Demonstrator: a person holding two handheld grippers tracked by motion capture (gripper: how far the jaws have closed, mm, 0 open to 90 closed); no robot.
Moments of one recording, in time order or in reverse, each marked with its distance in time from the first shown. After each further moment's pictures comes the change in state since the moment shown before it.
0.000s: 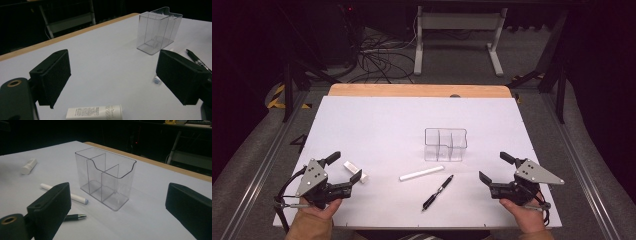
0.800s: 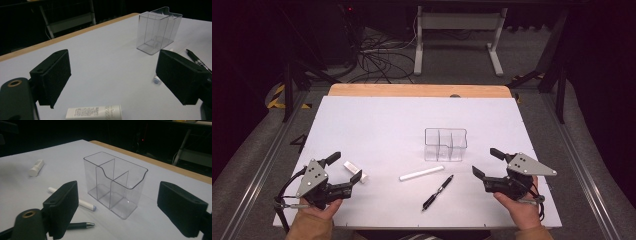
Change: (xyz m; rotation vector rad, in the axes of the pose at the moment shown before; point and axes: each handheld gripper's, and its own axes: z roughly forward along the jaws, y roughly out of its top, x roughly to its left) left arm -0.001 0.000 -0.001 -0.001 0.007 0.002; right arm 0.010 0.022 0.015 0.038 0.046 -0.015
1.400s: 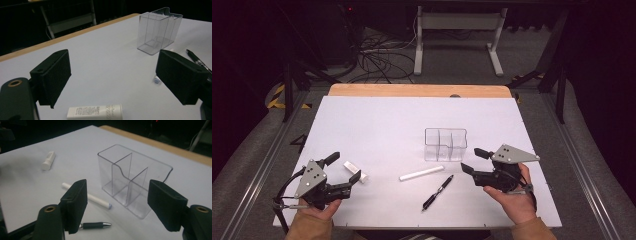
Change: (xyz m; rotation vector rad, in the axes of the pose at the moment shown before) left arm 0.001 -0.001 -0.002 -0.002 0.000 0.001; right arm 0.012 0.025 0.022 0.153 0.083 0.046
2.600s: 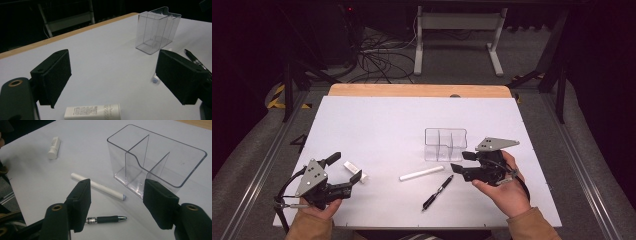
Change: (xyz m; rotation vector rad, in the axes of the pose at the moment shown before) left arm -0.003 0.002 0.003 0.017 -0.019 -0.015; right arm 0.006 0.018 0.026 0.183 0.054 0.075
